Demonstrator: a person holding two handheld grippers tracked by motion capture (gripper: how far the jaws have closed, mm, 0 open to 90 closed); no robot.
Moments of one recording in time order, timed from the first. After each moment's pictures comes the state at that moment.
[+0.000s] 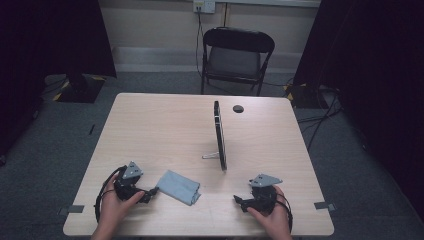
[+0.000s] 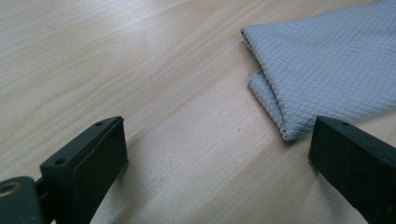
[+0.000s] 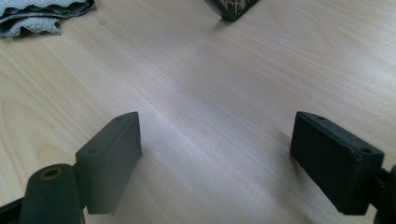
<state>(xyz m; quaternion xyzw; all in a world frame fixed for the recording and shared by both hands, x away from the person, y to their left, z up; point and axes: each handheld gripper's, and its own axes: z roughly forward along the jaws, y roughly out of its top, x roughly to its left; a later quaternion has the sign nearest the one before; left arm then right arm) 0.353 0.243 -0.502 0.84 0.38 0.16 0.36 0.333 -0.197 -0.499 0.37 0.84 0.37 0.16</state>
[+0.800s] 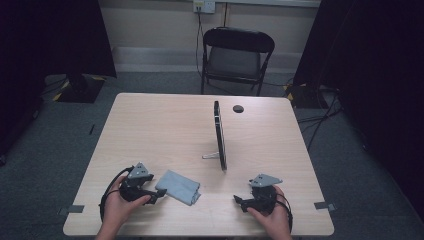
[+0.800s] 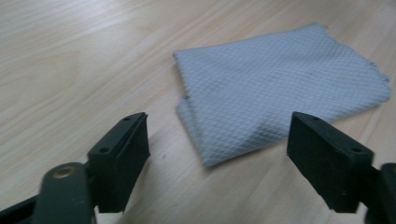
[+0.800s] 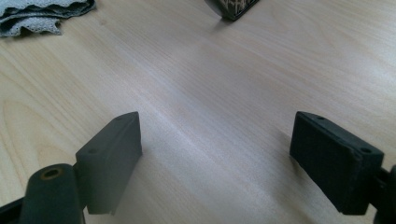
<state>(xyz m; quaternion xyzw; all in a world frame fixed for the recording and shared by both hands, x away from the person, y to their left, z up) 0.347 0.218 -0.490 0.84 0.36 0.10 0.38 0.333 -0.197 -0.499 0.36 0.84 0.37 0.16</state>
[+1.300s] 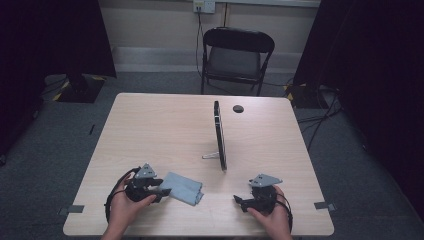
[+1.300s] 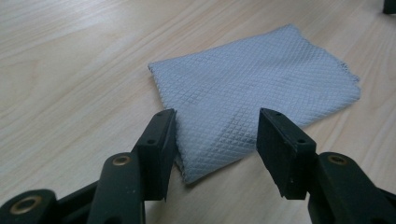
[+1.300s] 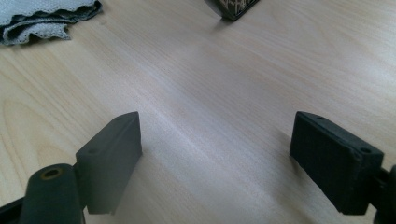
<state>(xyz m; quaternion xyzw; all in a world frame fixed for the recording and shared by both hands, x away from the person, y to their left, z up) 0.343 0.200 -0.482 0.85 0.36 0.08 0.38 0.333 -0.197 -0.499 0.36 0.84 0.37 0.16</state>
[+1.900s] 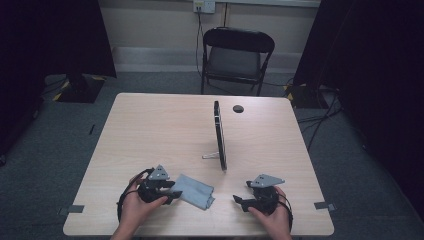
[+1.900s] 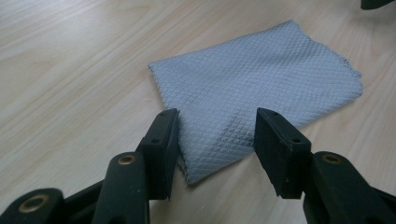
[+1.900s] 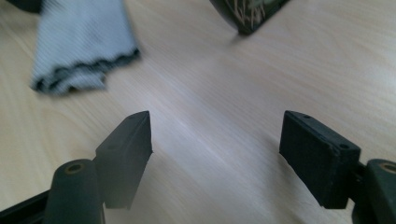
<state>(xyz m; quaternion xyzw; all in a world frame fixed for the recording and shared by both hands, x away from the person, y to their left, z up) 0.343 0.165 -0.483 0.86 0.33 0.06 0.38 0.330 -0.198 -0.495 0.36 0.83 0.40 0.14</state>
